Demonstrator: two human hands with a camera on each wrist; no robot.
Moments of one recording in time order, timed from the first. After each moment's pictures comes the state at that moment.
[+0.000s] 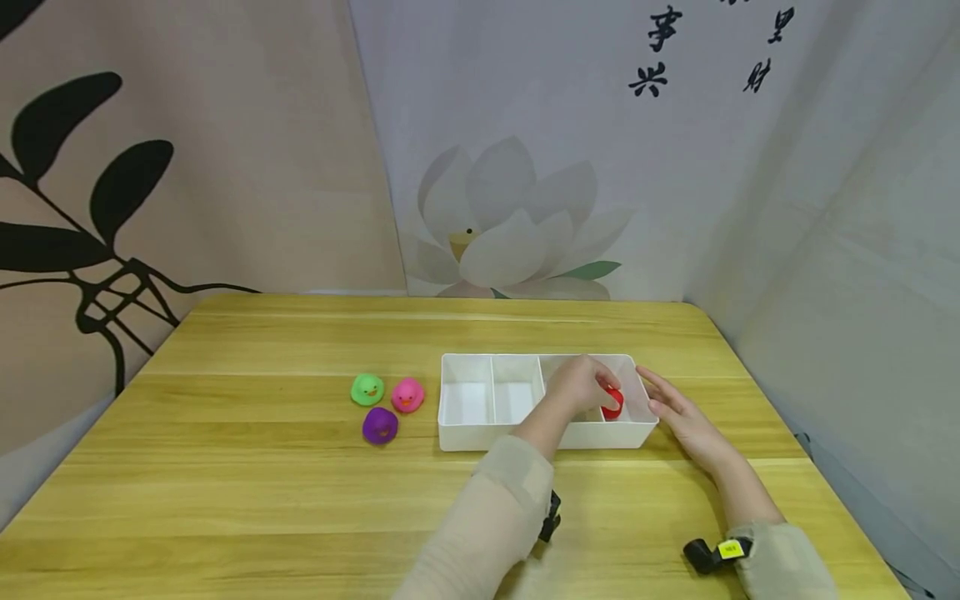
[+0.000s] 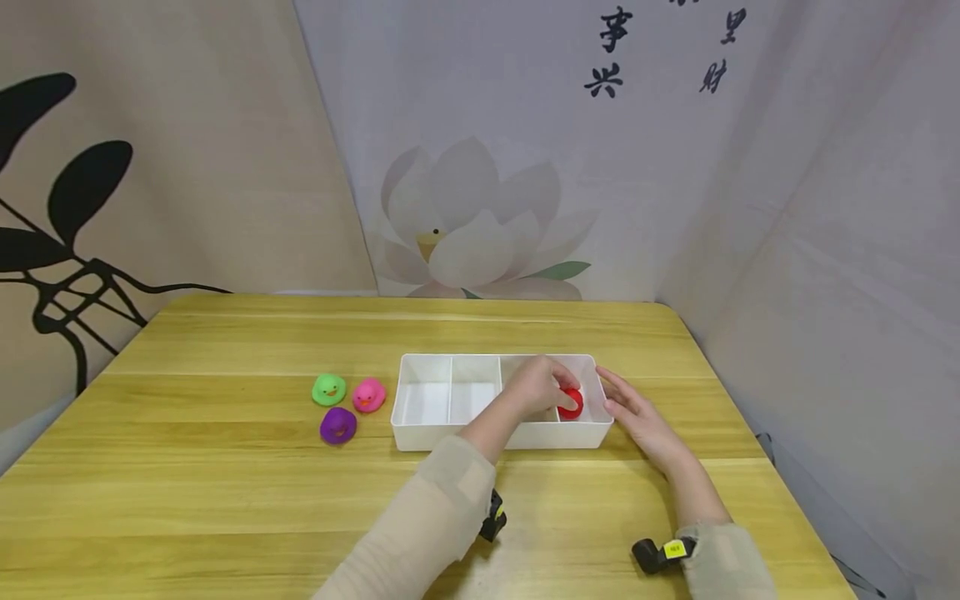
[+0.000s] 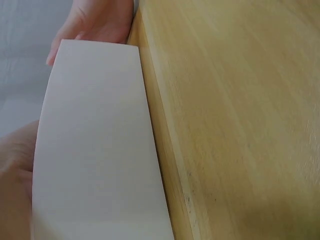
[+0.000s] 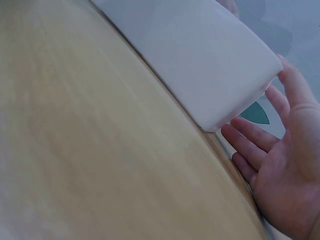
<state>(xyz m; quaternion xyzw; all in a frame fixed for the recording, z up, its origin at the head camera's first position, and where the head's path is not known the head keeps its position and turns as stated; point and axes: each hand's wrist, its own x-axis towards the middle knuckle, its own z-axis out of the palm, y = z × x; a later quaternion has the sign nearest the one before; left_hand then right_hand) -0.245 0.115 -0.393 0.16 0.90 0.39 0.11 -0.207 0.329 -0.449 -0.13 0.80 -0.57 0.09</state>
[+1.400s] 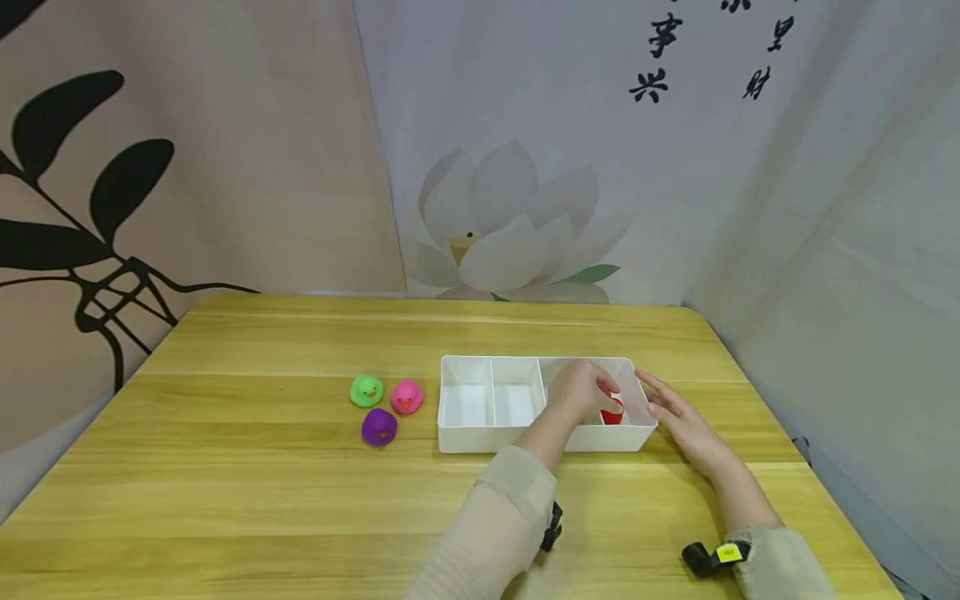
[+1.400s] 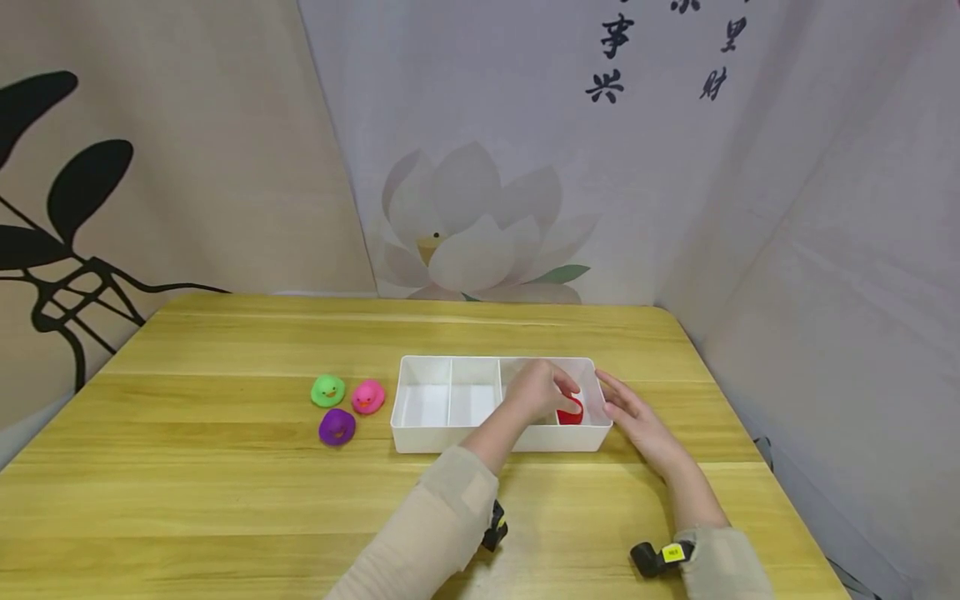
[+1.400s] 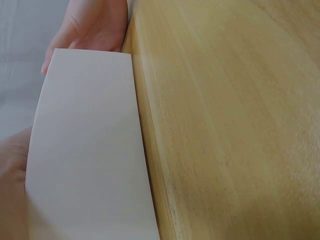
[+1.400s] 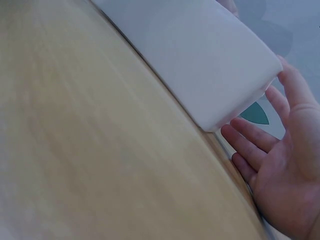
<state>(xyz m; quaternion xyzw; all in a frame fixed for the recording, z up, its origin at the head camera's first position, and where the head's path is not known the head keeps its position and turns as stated) -0.239 0.120 -0.396 0.13 0.90 0.40 0.08 -0.206 0.328 -0.447 -0.13 0.80 -0.58 0.09</state>
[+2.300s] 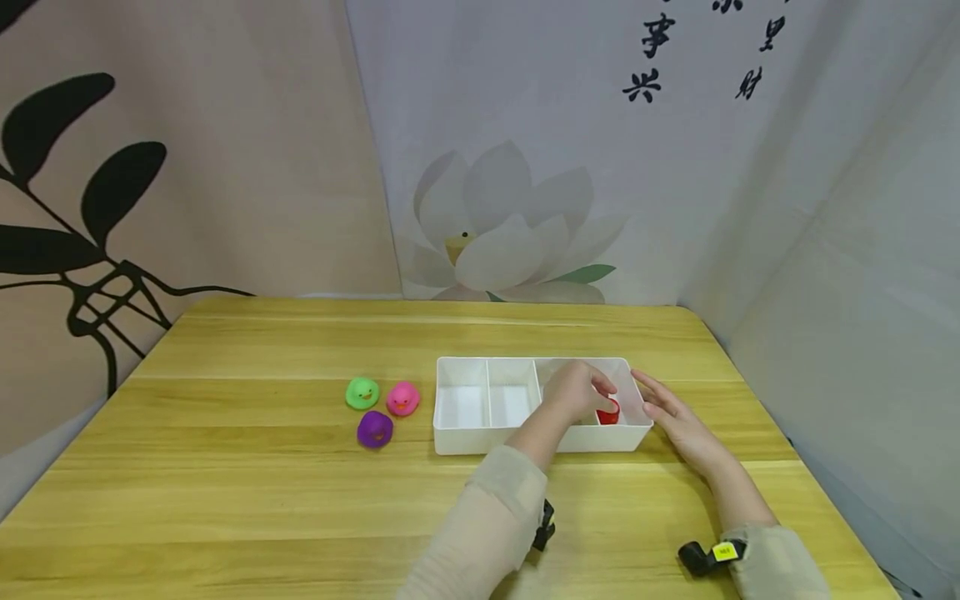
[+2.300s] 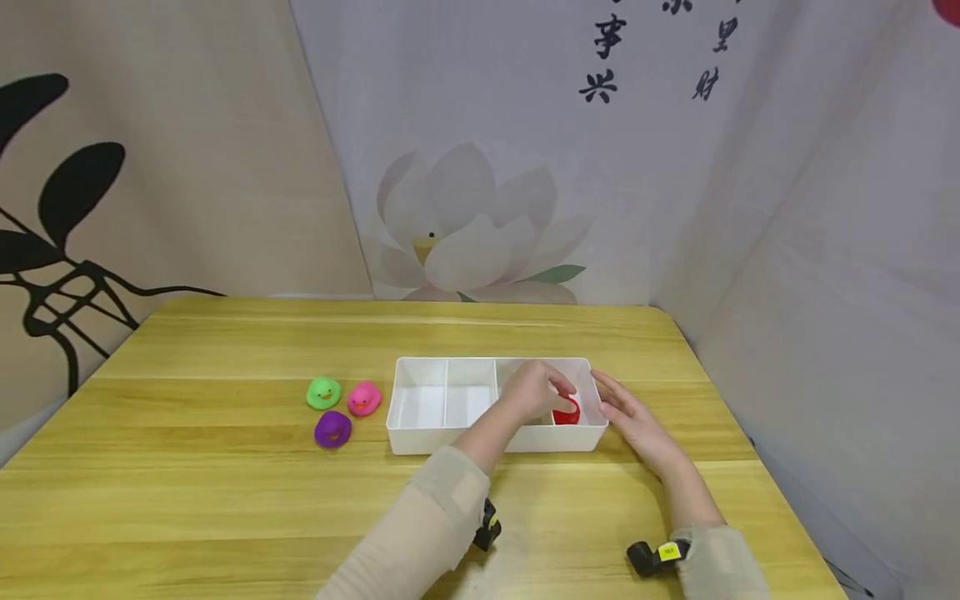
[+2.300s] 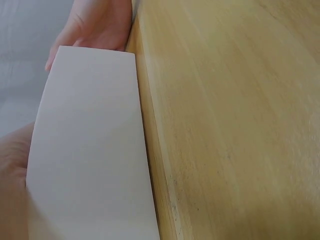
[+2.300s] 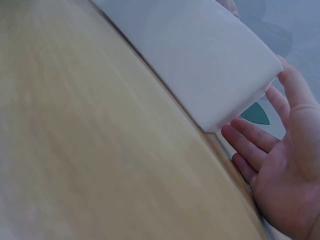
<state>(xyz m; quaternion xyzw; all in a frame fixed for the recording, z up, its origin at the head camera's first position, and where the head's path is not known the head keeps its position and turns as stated) -0.238 0.117 -0.395 0.14 0.90 0.40 0.09 -0.207 0.329 -0.449 -0.13 0.80 -0.58 0.09</state>
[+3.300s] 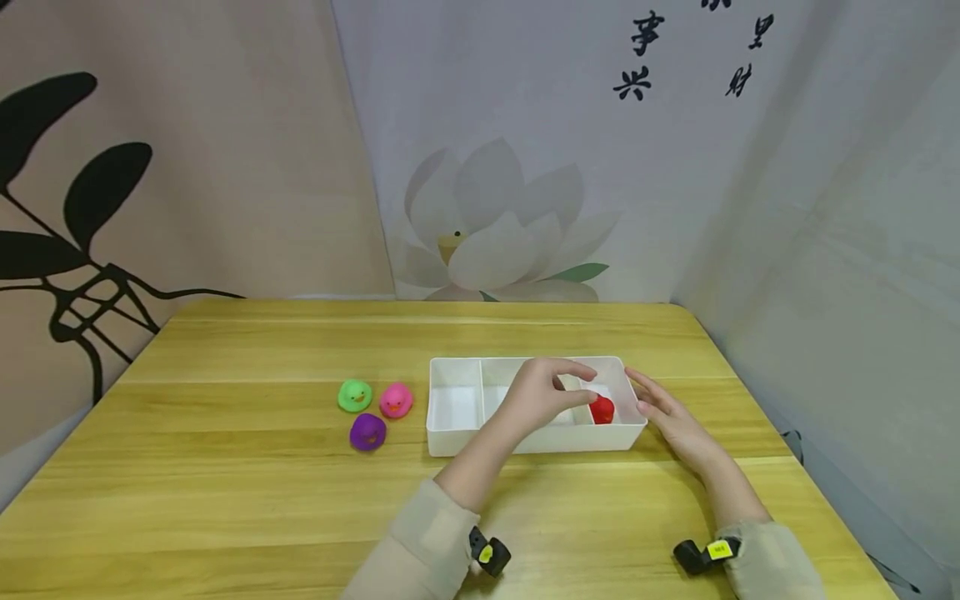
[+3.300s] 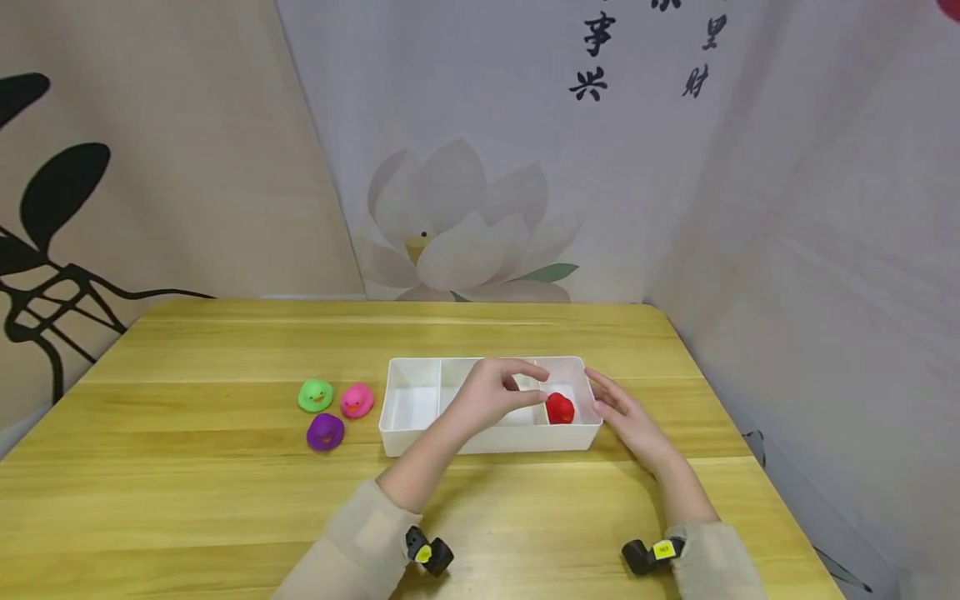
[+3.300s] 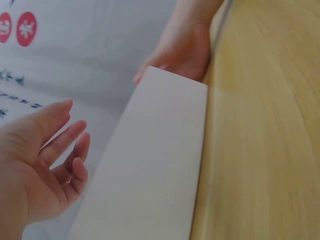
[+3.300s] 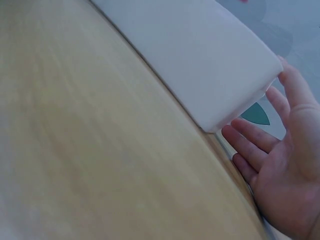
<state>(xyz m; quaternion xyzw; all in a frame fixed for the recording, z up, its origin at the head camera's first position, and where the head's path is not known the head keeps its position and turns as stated) -0.207 0.058 -0.373 0.24 0.80 0.55 0.03 -0.206 0.330 -0.450 -0.13 0.79 -0.59 0.09</state>
